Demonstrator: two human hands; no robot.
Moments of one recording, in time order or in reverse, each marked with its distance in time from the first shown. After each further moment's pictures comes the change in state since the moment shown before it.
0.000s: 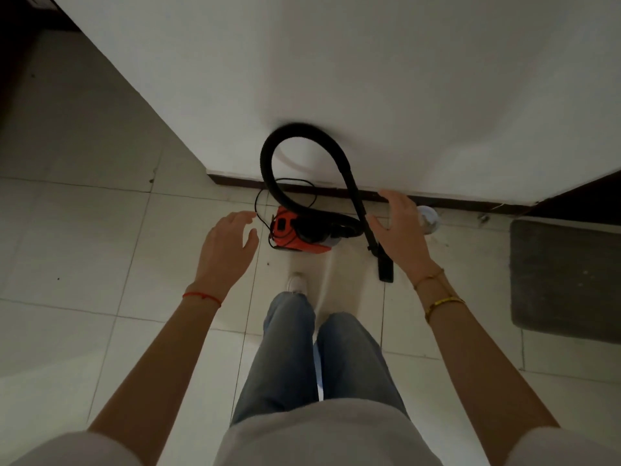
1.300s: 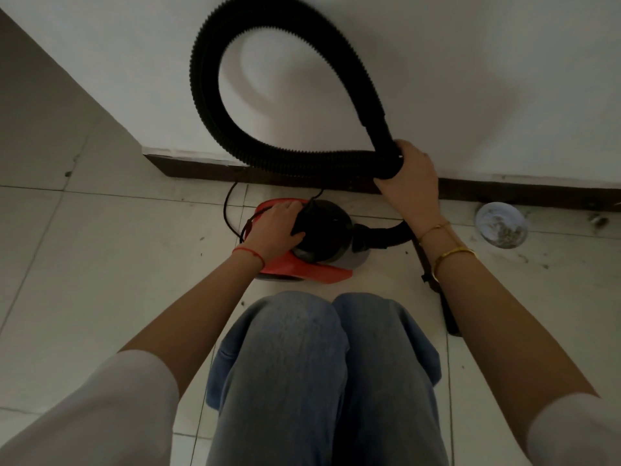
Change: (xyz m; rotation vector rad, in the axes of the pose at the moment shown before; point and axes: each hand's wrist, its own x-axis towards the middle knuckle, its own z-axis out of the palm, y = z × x) left_hand 0.206 -0.164 0.437 0.039 -0.230 0.283; right_hand 0.194 0.234 0.311 -0.050 0.256 -0.003
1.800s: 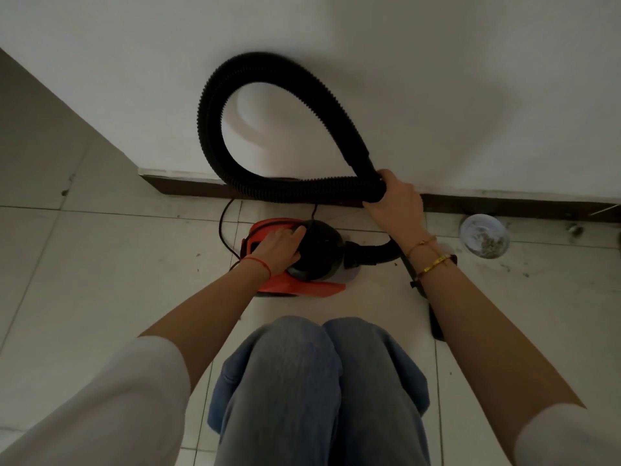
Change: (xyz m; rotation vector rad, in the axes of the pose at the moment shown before) left_hand 0.012 0.020 -0.013 0.180 -0.259 0.048; right_hand 0.006 -0.012 -0.021 -0.074 -0.135 0.029
